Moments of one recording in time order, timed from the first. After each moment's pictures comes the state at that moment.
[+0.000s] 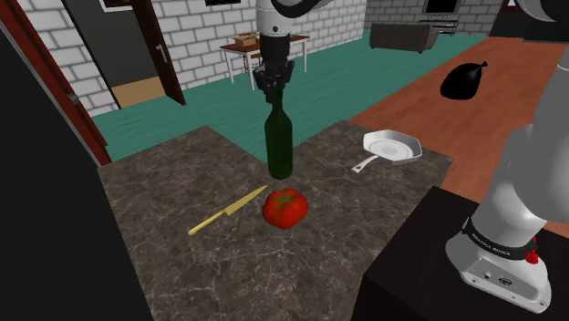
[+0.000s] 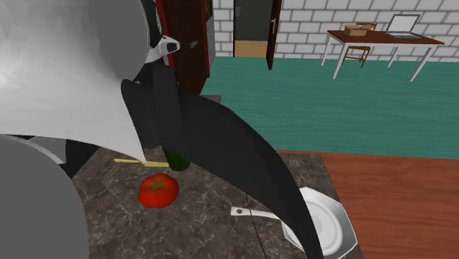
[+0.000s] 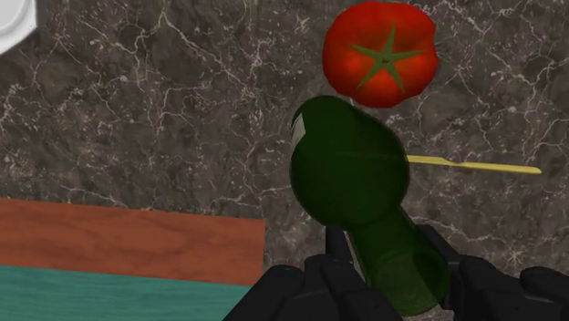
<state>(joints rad) 0.25 0.08 0.05 -1.64 -0.03 1.85 0.27</state>
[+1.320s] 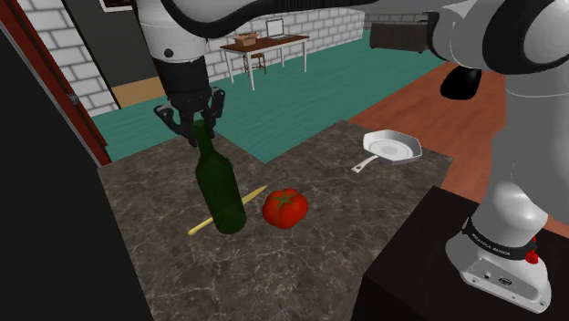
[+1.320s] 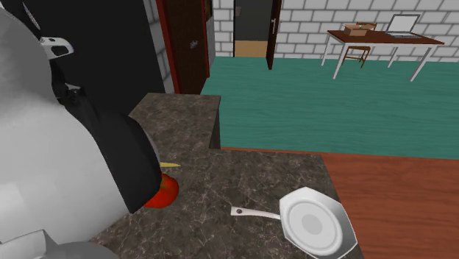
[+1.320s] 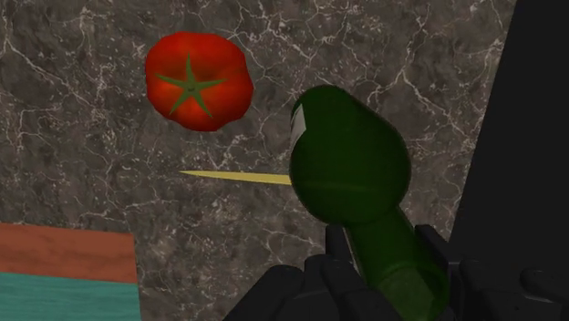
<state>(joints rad) 0.55 0.43 0.20 -1.14 -0.16 1.67 0.70</state>
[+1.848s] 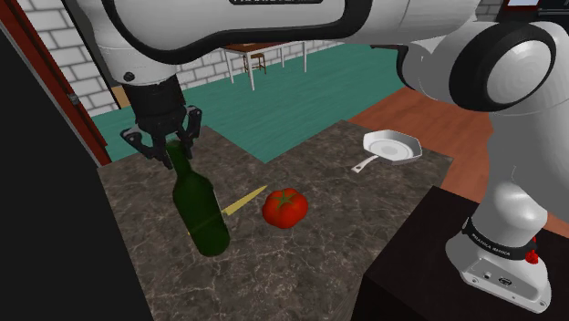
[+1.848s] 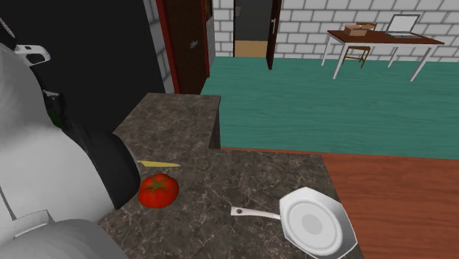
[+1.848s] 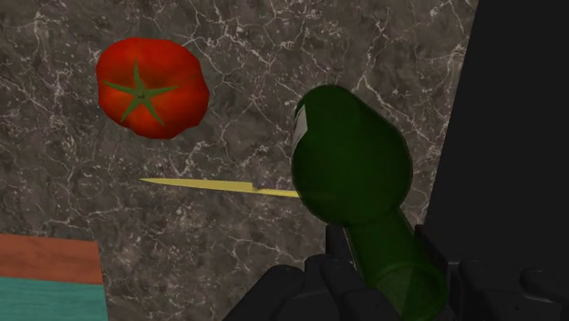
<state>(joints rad) 0.65 0.62 0.21 -0.89 -0.21 1.59 0.78</state>
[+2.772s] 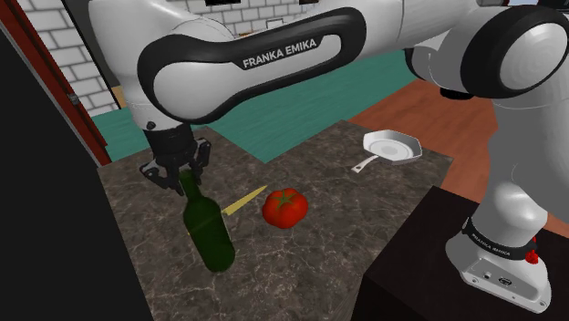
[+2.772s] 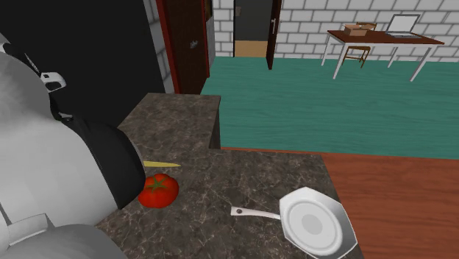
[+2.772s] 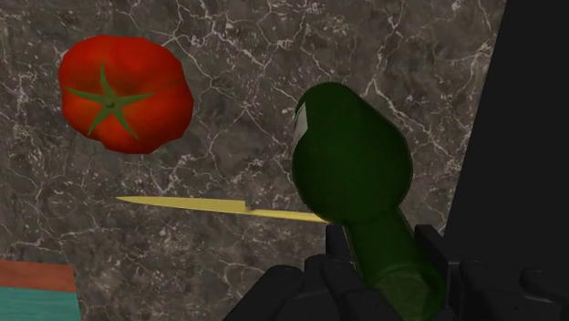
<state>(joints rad) 0.62 0.56 0.21 -1.18 -0.20 1.82 0.81</state>
